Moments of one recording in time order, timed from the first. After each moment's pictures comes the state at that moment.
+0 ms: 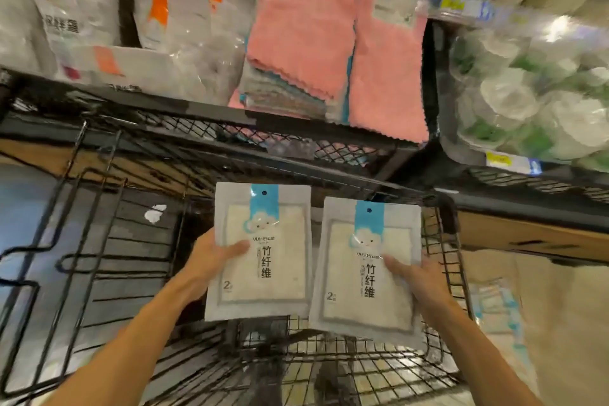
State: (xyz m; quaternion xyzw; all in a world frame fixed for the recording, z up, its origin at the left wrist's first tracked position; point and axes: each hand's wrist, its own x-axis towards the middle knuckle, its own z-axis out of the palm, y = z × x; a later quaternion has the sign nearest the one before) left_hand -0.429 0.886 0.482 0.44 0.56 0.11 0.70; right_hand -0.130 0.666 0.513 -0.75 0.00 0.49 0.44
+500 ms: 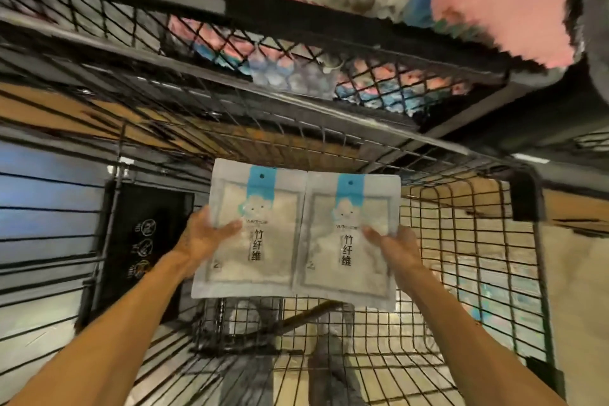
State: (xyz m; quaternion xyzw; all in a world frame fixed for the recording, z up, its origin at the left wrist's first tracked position) left_hand -0.425 0.908 0.293 0.45 0.57 0.06 0.68; right_hand -0.130 0.725 0.320 -0.80 0.02 0.47 0.37
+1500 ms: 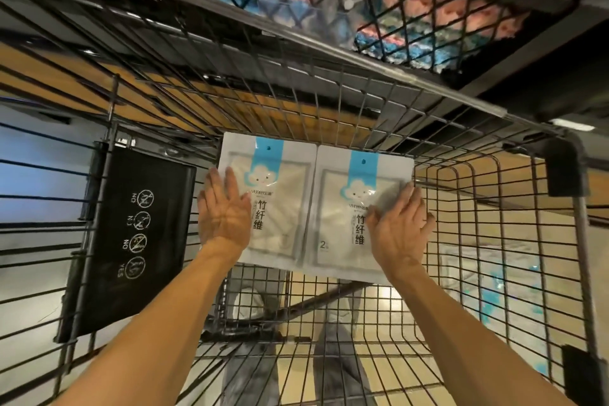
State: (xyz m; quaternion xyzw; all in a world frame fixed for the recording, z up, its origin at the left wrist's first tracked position) left_hand -0.398 0.871 0.234 0.78 0.59 -0.15 0.18; right_hand -0.158 0.716 0.267 -0.93 -0.32 0.16 -0.12
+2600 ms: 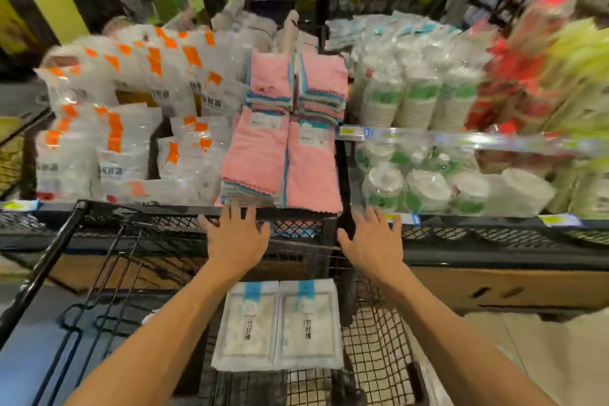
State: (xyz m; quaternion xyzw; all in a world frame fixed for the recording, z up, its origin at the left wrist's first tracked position) left_hand -0.291 0.847 0.710 0.86 0.51 -0.07 0.02; right_hand -0.095 0.693 0.700 -0.90 -0.43 0.08 0.06
